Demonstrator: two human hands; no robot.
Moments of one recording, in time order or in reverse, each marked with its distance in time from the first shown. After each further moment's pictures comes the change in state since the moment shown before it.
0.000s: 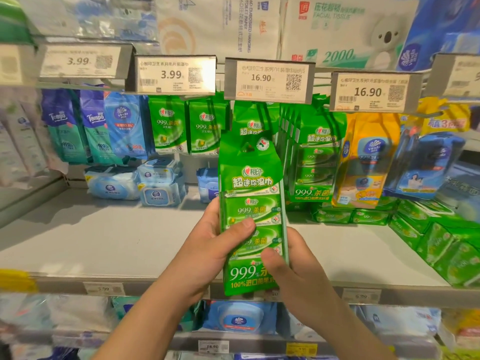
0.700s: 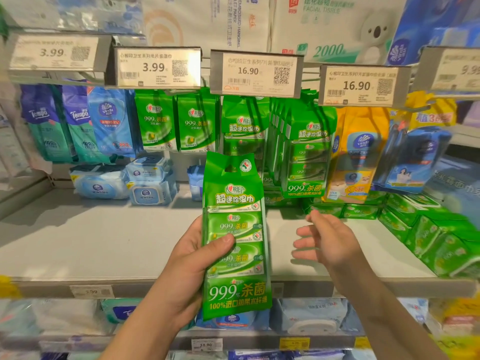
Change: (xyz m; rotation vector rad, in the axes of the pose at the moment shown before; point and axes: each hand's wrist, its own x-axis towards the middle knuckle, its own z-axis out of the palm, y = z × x) left_hand -0.015 -0.018 -0.008 -0.306 0.008 -0.142; right_hand 0.036 0.014 -0.072 0.173 0.478 0.315
